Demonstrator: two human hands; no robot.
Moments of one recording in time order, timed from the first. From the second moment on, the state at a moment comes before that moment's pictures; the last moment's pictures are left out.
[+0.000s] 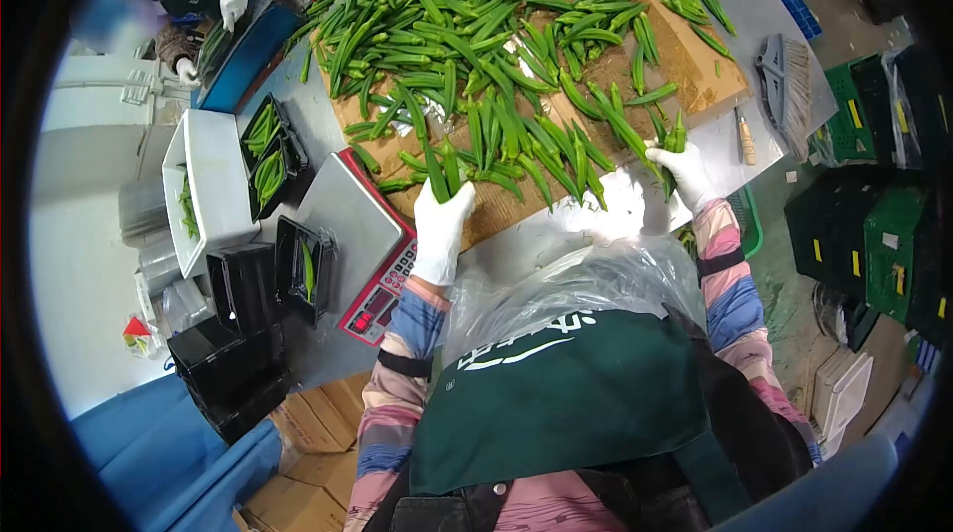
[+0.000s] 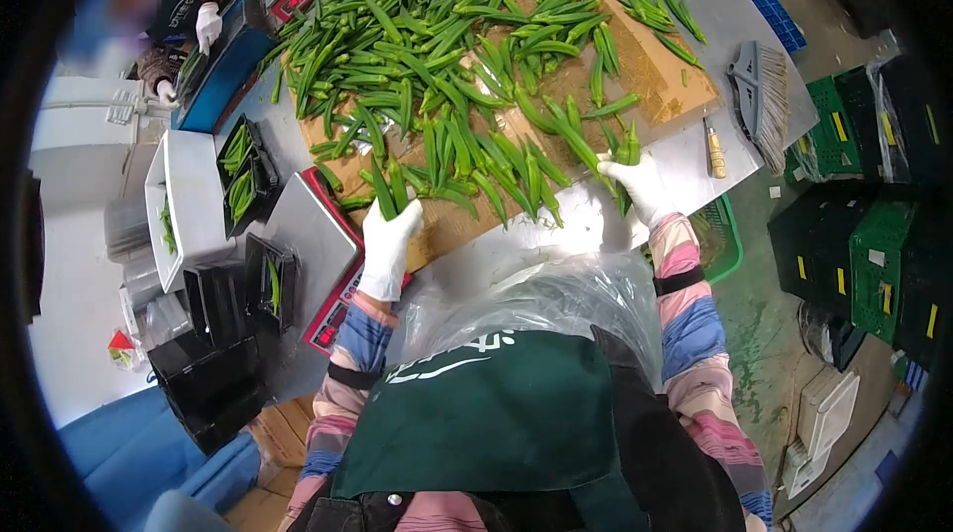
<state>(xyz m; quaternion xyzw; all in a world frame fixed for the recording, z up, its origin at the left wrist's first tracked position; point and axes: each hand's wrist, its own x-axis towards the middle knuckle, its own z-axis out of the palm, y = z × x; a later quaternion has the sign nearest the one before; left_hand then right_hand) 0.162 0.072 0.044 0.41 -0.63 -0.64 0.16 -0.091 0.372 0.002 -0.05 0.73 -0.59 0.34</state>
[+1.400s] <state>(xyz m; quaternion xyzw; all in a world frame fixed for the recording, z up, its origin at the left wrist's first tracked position) 0.060 0.078 0.065 0.20 -0.62 -0.76 0.02 -0.060 0.330 0.028 -0.05 0.63 -0.60 0.49</state>
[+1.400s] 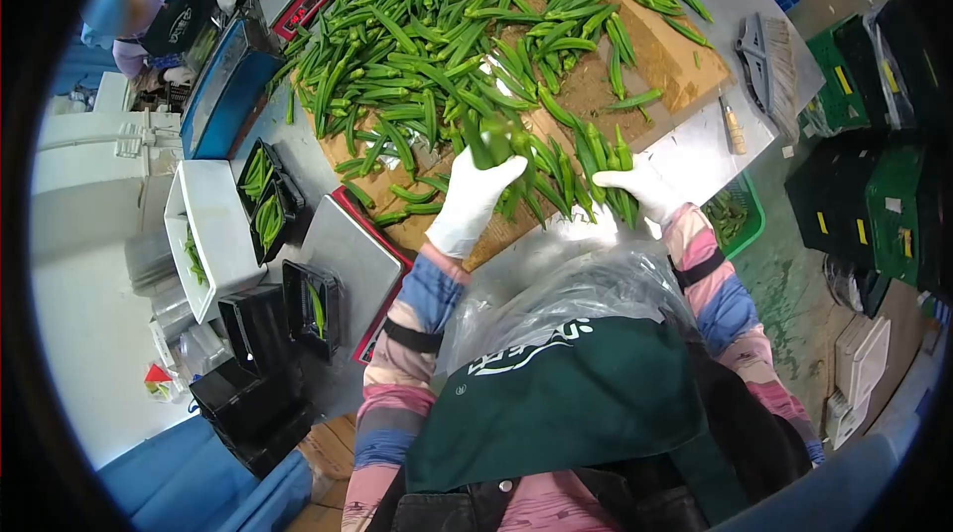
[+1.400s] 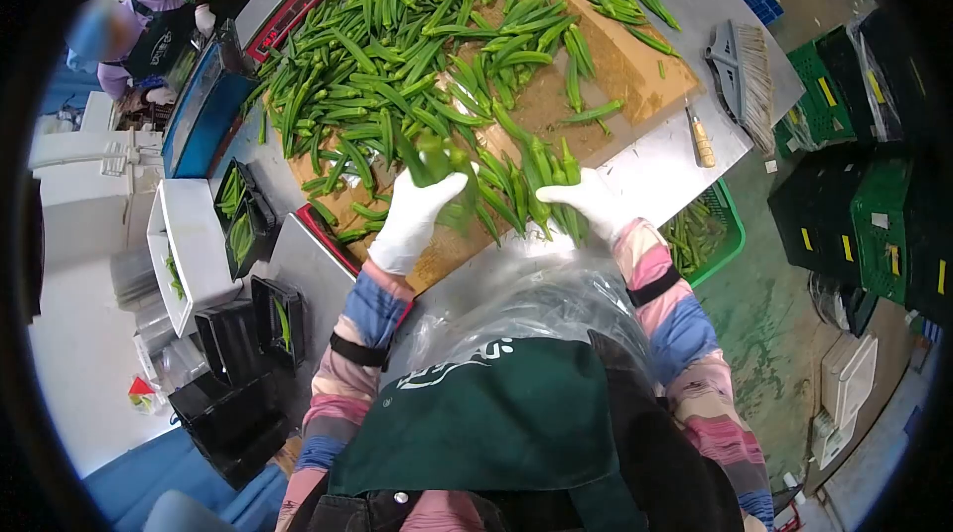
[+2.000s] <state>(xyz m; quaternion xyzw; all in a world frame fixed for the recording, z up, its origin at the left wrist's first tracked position) 0.162 0.126 0.096 0.25 -0.26 -0.93 -0.01 -0.003 0.313 0.034 -0.04 0.41 -0.64 0.65</state>
